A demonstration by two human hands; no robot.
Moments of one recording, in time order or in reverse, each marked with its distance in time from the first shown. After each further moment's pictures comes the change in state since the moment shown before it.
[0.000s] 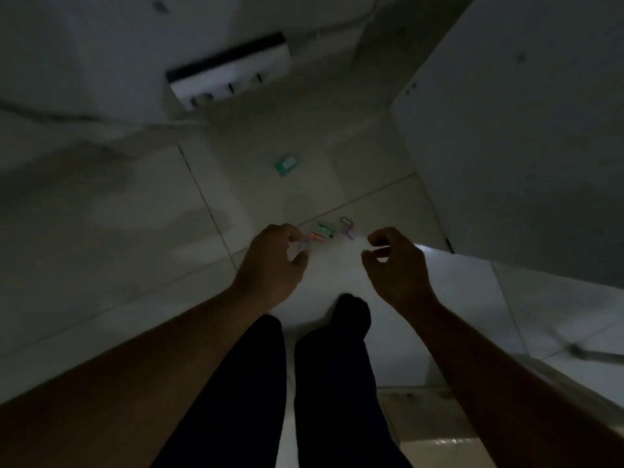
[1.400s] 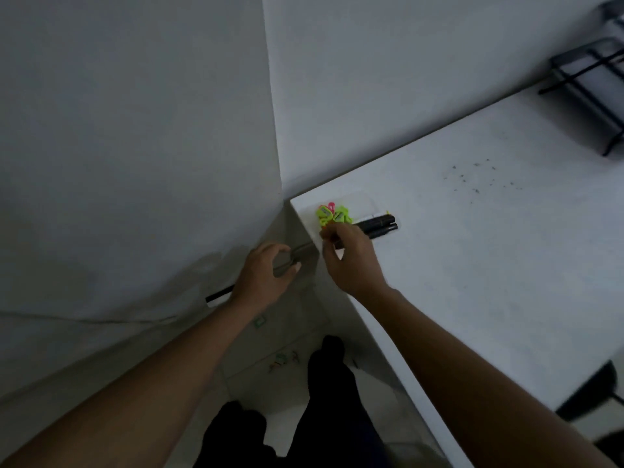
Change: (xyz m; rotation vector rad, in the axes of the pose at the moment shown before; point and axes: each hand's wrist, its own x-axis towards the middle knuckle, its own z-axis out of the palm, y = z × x) left_hand -0.117 0.487 -0.263 0.148 0.346 0.404; right_hand -0.122 -0.336 -0.474 -0.001 0.348 -0.757
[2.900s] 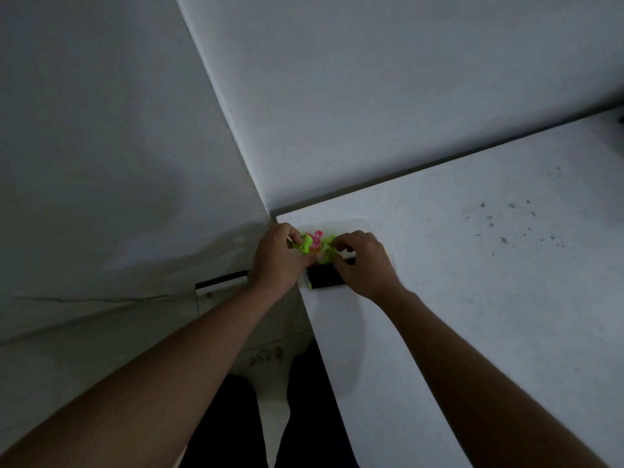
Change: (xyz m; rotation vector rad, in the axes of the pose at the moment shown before) left_hand 0.107 0.053 0.060 -0.288 0.138 -0.320; right_hand 0.086 0.112 -0.022 -0.088 -0.326 0.011
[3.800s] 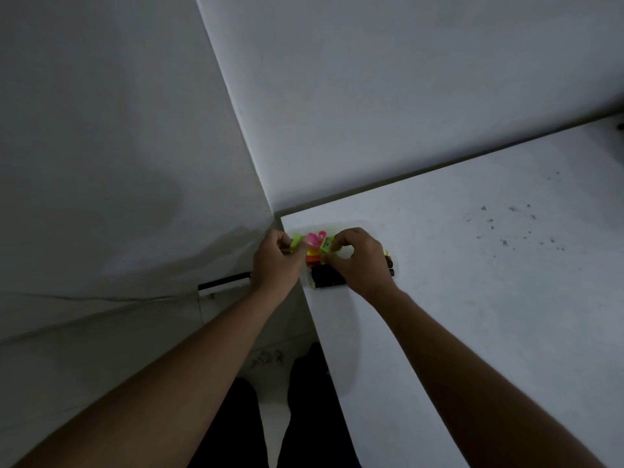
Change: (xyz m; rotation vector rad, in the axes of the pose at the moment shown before) left_hand -0.015 0.004 -0.005 -0.098 0.101 -0.223; right_hand 0.002 -0.020 0.003 0.143 0.066 0.098
